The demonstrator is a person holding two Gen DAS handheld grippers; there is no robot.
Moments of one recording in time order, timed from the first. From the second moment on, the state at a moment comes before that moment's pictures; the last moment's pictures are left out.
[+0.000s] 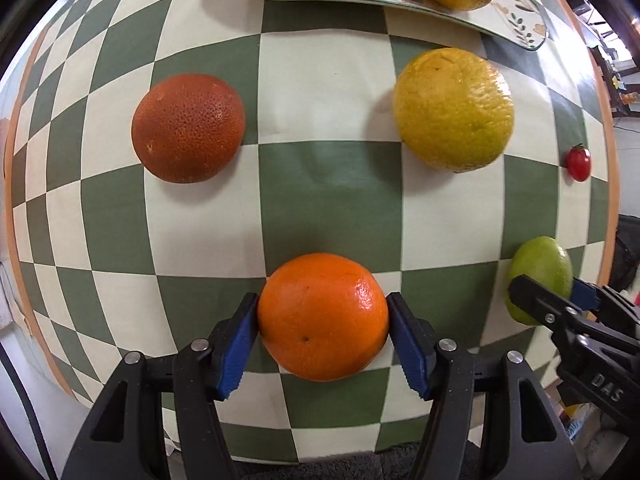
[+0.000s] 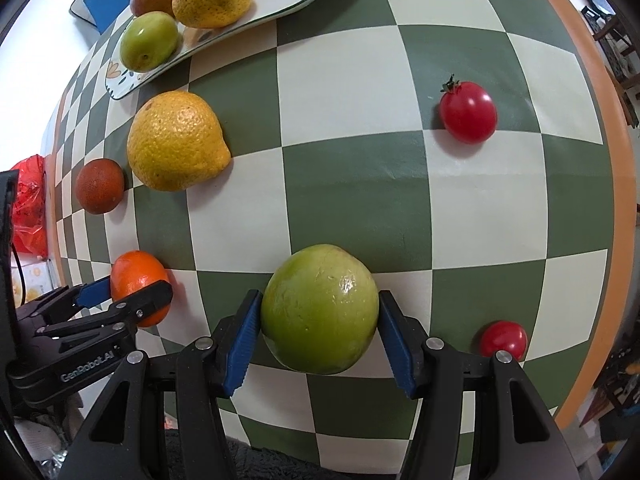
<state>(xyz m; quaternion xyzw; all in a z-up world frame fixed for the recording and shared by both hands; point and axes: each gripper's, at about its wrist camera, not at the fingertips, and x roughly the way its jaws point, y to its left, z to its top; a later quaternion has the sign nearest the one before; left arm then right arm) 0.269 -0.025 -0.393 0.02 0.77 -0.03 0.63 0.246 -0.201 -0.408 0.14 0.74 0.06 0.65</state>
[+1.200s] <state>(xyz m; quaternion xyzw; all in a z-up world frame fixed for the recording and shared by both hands) 0.514 0.019 -0.367 0.00 0.76 0.00 0.65 0.477 -0.203 -0.379 0.06 0.72 0.05 0.69</state>
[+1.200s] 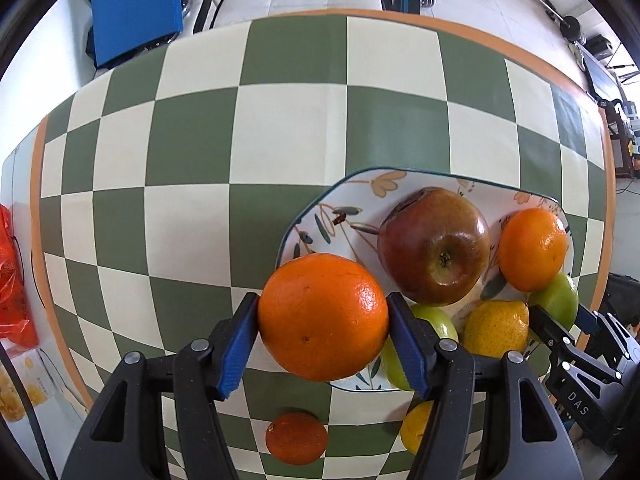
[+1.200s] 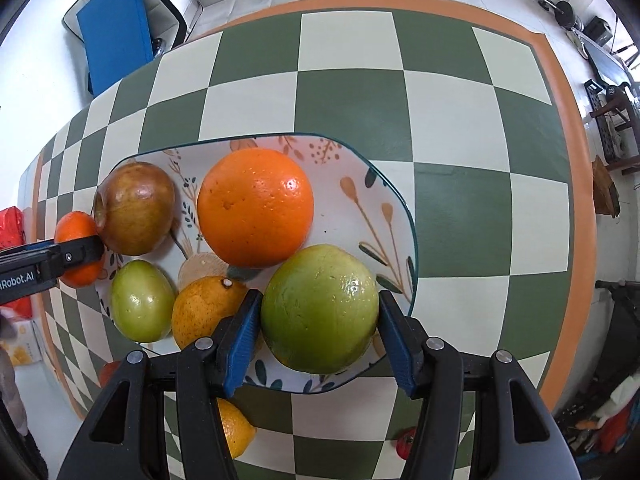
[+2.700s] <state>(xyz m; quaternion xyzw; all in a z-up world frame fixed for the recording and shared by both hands) 0.332 0.008 -0.162 0.02 0.55 0.00 0.83 0.313 -0.180 -0.178 0.04 0.55 0.03 0.83</state>
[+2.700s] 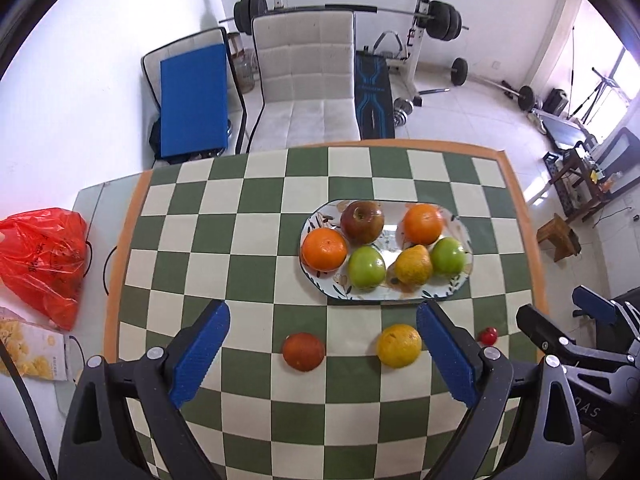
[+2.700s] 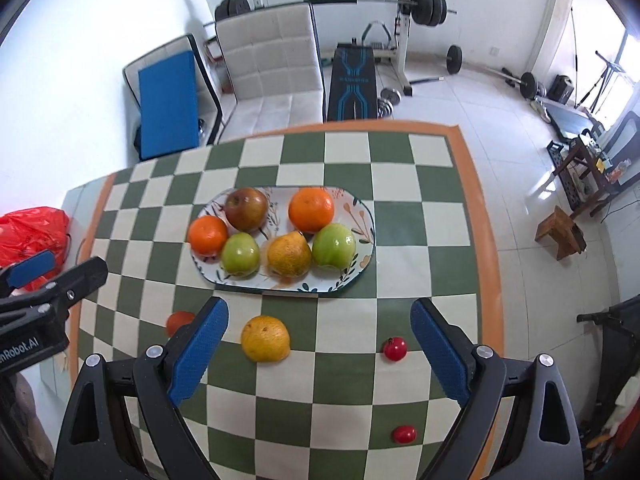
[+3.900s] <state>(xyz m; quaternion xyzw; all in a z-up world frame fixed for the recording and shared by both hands) 0.325 0.042 -0.205 0.02 0.59 0.07 0.81 0.298 -0.162 -0.231 0.11 0.60 0.07 0.79</state>
